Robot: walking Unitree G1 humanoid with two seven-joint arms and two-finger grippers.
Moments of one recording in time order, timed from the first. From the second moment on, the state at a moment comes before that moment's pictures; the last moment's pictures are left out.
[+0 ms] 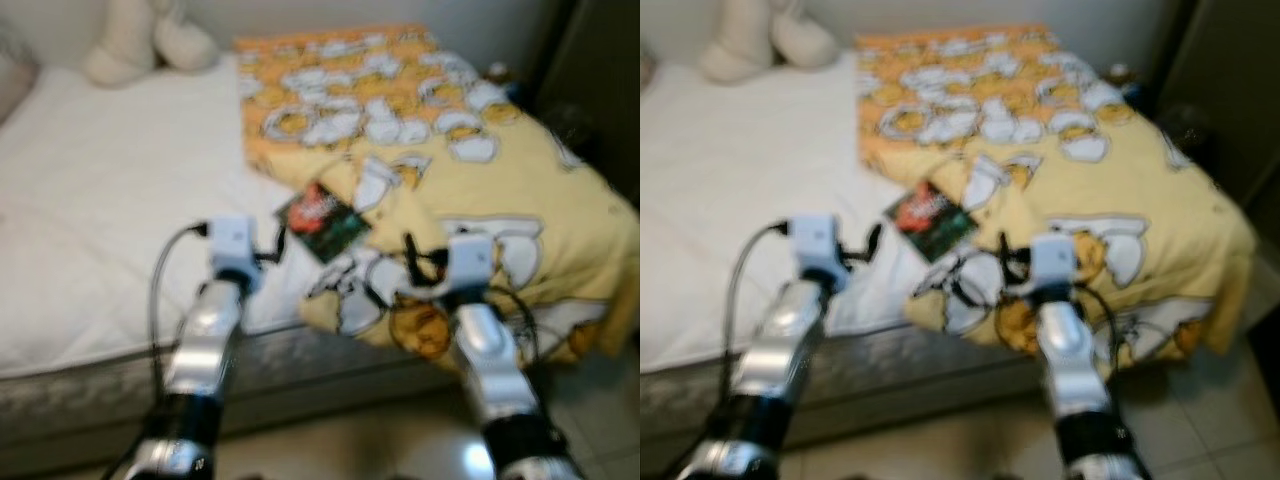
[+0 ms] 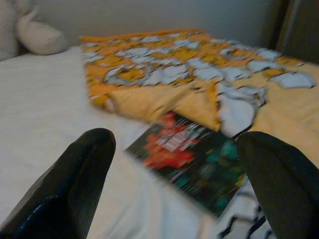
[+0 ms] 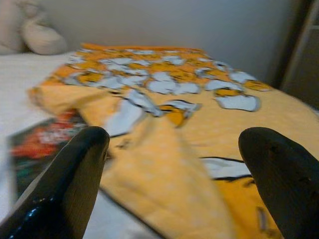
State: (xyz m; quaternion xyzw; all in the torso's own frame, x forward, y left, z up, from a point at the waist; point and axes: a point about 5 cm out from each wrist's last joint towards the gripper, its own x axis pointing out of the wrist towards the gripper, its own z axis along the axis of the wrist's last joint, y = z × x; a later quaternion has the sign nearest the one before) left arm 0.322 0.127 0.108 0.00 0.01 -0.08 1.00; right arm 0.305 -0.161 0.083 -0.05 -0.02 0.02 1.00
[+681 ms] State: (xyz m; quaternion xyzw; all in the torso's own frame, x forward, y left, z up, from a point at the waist) left arm 0.321 0.153 0.106 0.02 0.02 -0.05 1.00; right arm 0.340 -0.136 0.094 -0.01 0.01 0.07 1.00
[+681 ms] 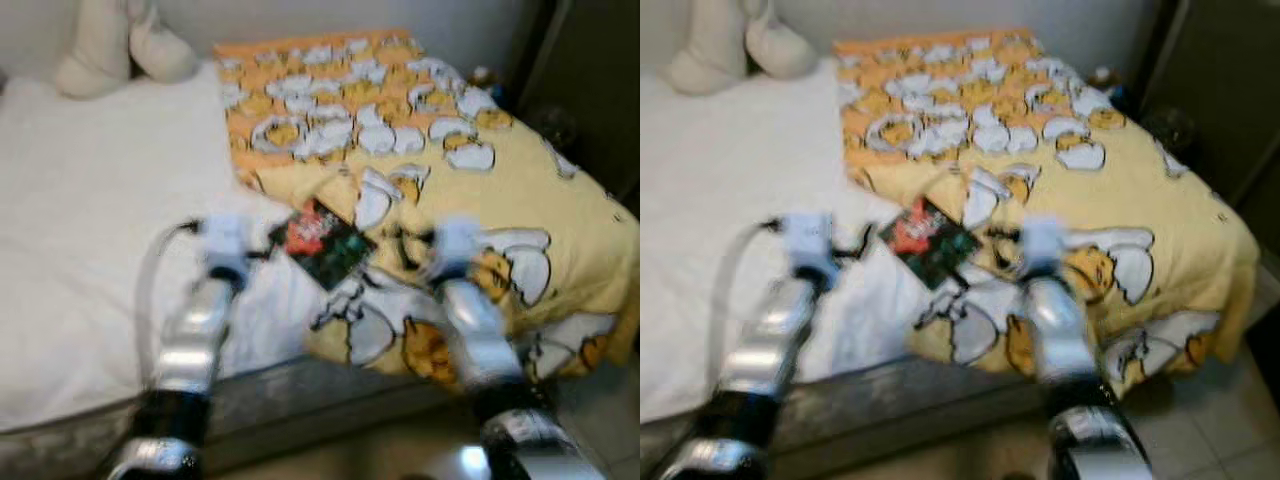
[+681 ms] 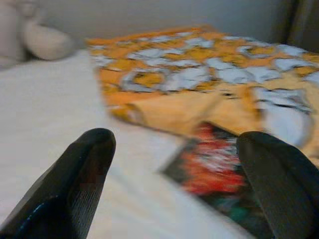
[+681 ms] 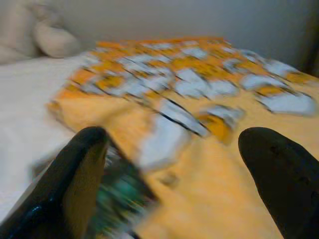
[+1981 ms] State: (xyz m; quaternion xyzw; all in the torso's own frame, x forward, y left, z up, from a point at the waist) left arm 0.258 0.180 0.110 0.04 0.05 0.03 1.00; right arm 0.253 -0.155 0.094 -0.07 -0.03 0.08 0.99
